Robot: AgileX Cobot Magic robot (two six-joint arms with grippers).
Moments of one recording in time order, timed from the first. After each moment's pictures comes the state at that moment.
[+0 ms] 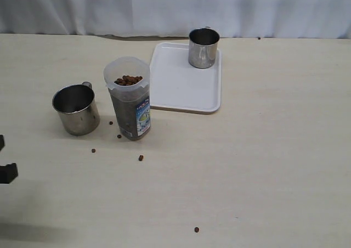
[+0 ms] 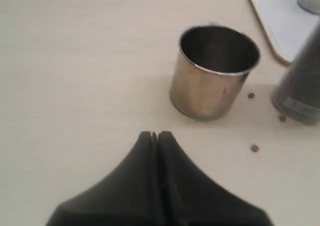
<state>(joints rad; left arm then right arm) 0.09 1.14 0.00 0.44 -0.56 -0.32 0.01 0.01 0.00 0.04 0.09 0.12</state>
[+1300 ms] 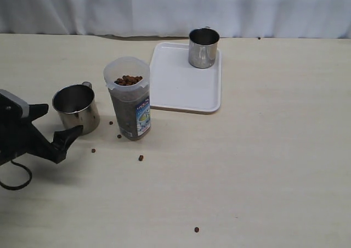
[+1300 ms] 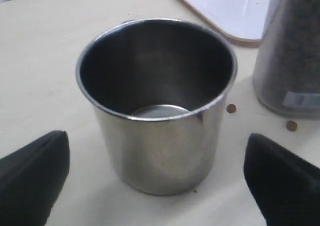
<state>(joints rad) 0.09 2.02 -0.35 0.61 -1.15 0.09 0.01 0.01 0.00 0.04 0.09 0.12</state>
